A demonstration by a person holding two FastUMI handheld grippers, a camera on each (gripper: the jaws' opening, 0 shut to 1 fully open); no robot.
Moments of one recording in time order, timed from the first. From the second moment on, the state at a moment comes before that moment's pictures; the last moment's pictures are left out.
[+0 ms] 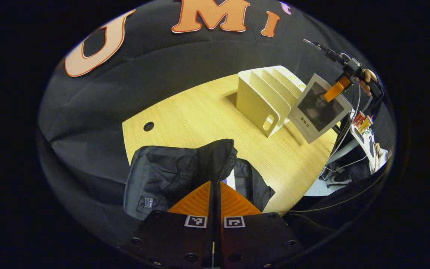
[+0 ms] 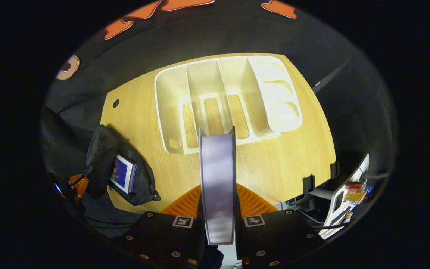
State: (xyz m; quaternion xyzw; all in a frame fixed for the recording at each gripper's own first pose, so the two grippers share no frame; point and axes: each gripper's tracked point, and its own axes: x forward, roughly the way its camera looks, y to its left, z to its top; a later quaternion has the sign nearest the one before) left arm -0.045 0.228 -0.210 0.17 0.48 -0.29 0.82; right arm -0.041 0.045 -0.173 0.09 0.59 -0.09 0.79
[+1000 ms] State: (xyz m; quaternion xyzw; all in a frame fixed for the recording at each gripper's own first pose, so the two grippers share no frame) left arm -0.042 0.234 -0.190 0.17 0.44 -0.34 0.81; right arm -0.112 0.164 -0.191 0.39 0.46 -0.02 0.80
